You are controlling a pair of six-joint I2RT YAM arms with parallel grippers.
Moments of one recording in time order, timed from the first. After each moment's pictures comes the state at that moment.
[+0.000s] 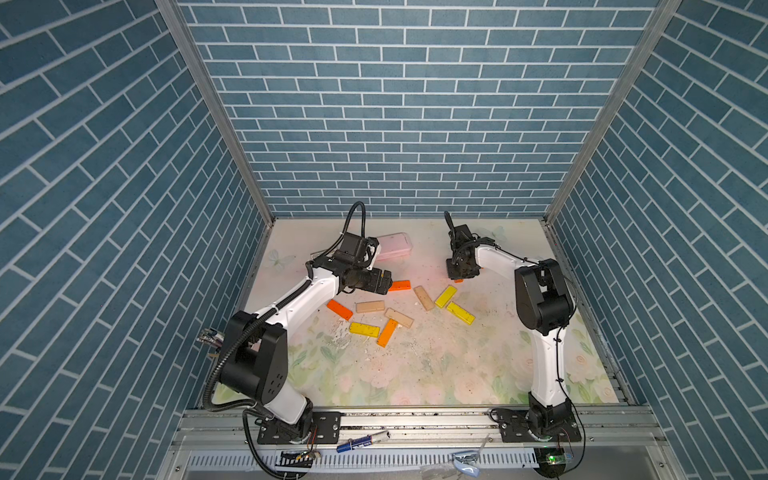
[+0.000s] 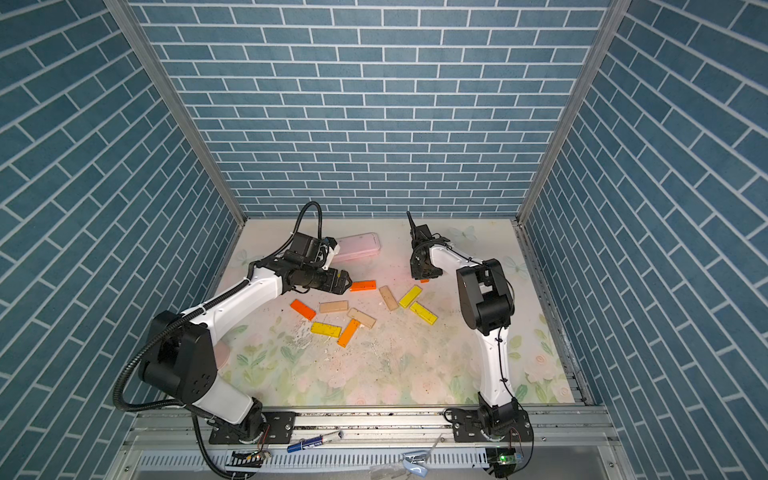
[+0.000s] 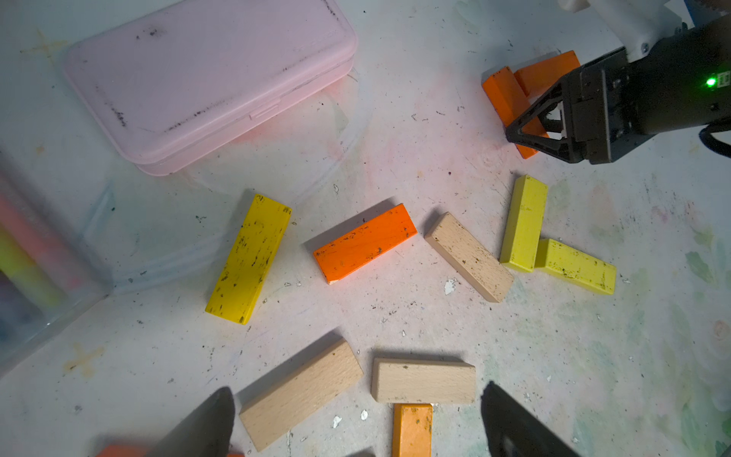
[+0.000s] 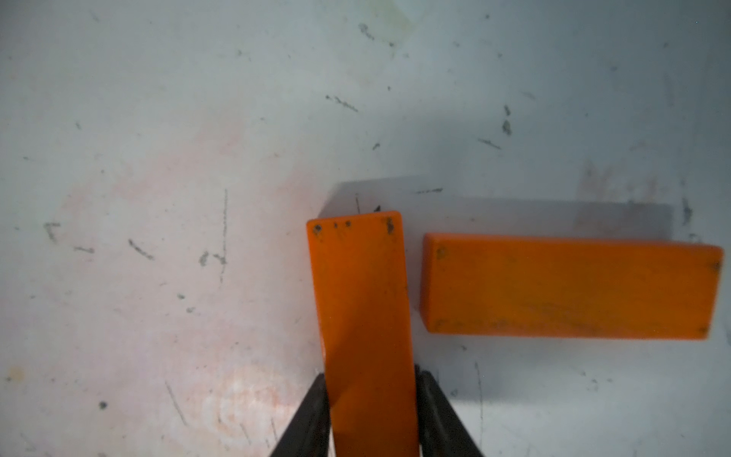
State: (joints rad) left arm -0.40 1.58 1.18 -0.55 0.21 -0.14; right arm 0.42 2.17 1.63 -0.68 0.08 0.24
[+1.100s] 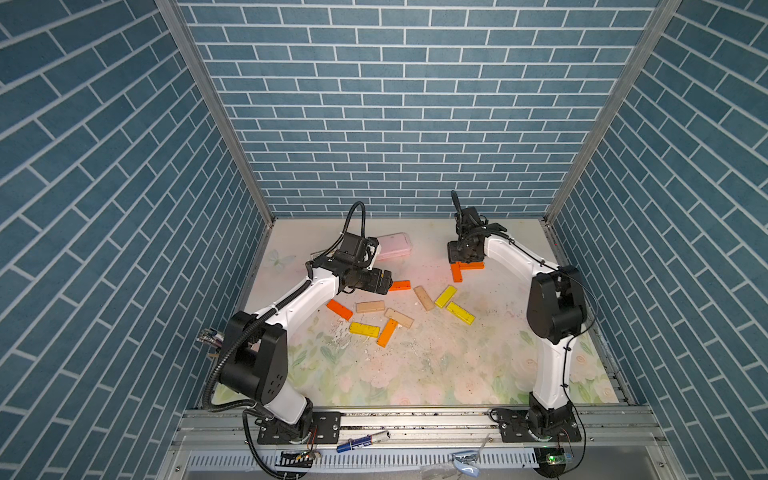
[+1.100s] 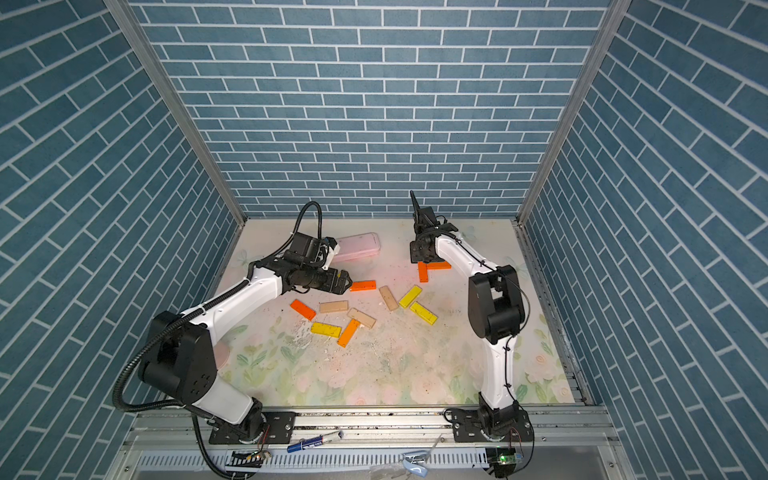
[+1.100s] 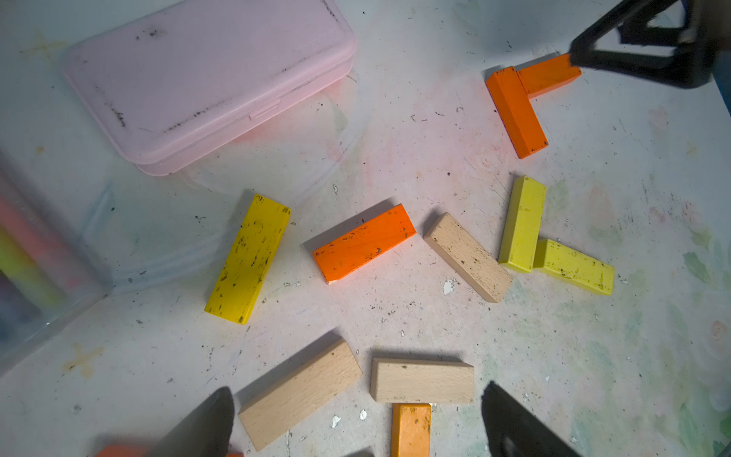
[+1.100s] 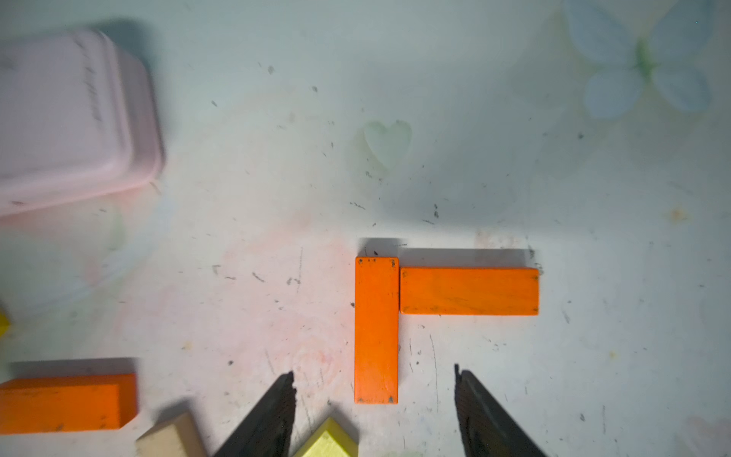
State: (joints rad) left arm -0.40 1.58 1.18 -0.55 0.20 -0.14; right arm 0.43 1.98 1.67 -0.74 0.10 0.26
